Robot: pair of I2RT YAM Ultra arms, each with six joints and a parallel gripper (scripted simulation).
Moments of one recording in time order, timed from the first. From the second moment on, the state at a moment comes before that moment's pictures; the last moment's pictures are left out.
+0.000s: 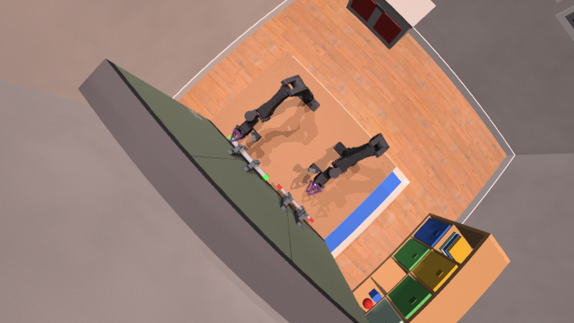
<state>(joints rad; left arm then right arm) -0.25 1.18 0.44 0.70 -0.18 1.57 -0.23 1.92 1.21 0.67 -0.21 -1.61</state>
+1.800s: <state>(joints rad) -0.25 1.18 0.44 0.70 -0.18 1.57 -0.23 1.94 1.19 0.74 -0.21 -1.61</state>
